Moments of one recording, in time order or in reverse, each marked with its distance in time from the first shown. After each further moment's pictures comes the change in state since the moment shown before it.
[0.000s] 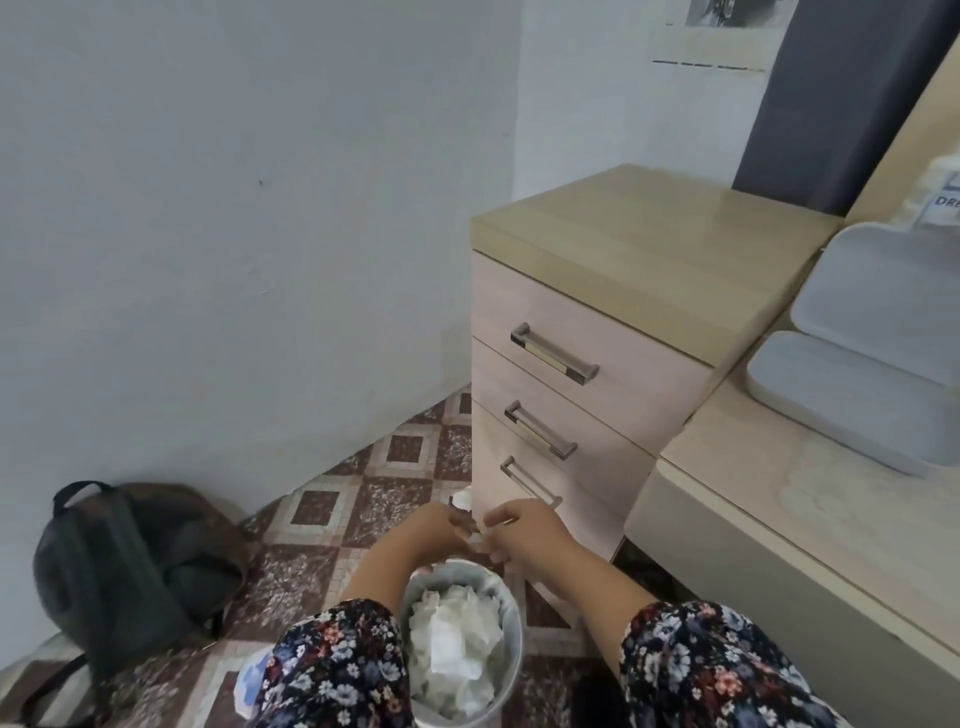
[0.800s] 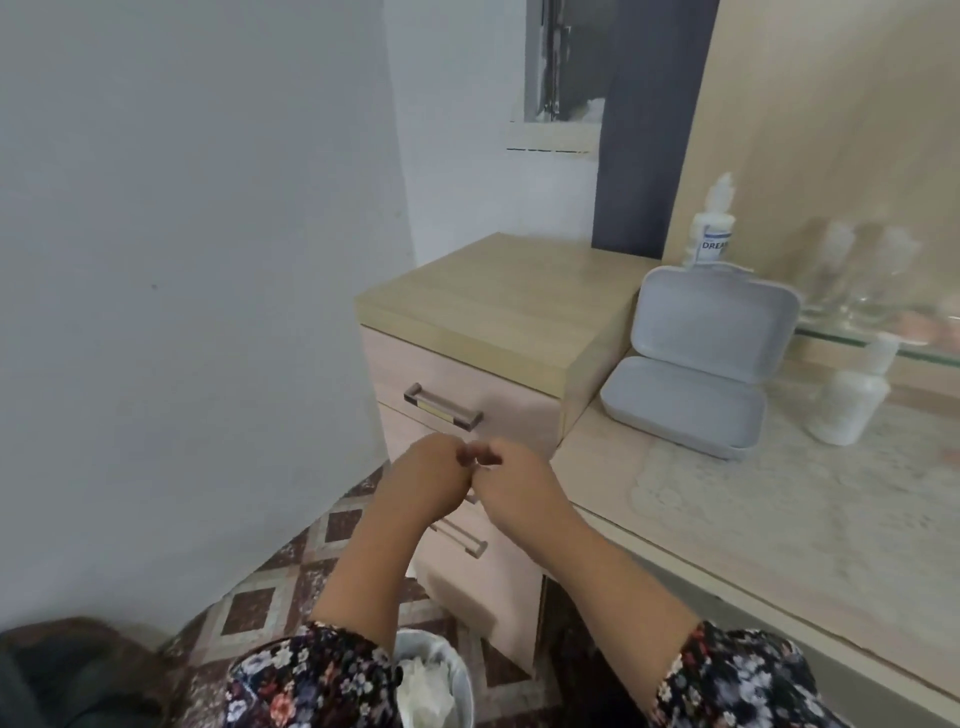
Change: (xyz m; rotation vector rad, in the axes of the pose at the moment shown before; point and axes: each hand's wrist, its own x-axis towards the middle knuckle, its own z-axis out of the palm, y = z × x) left_hand -0.055 0.169 -0.028 0.293 0.370 0.320; right_hand -0.096 -0.064 -0.095 0.064 0.321 -0.403
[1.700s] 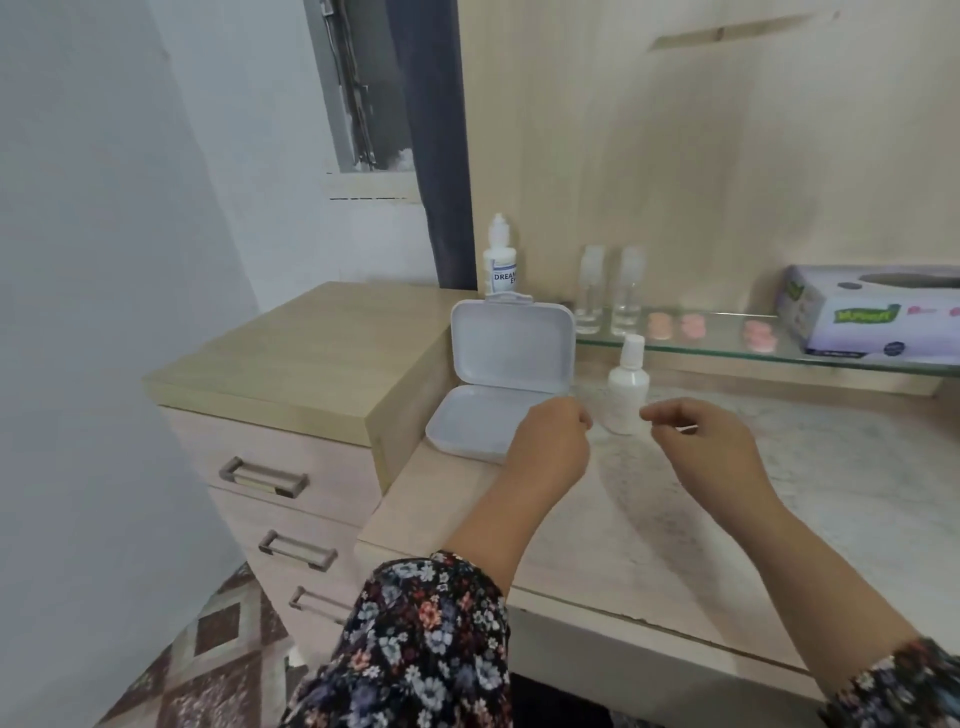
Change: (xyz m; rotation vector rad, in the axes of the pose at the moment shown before) left_hand -0.001 0.254 0.085 -0.295 -0.034 0.484; right_hand -0.080 0.087 -0.263 -0.126 0.801 0.100
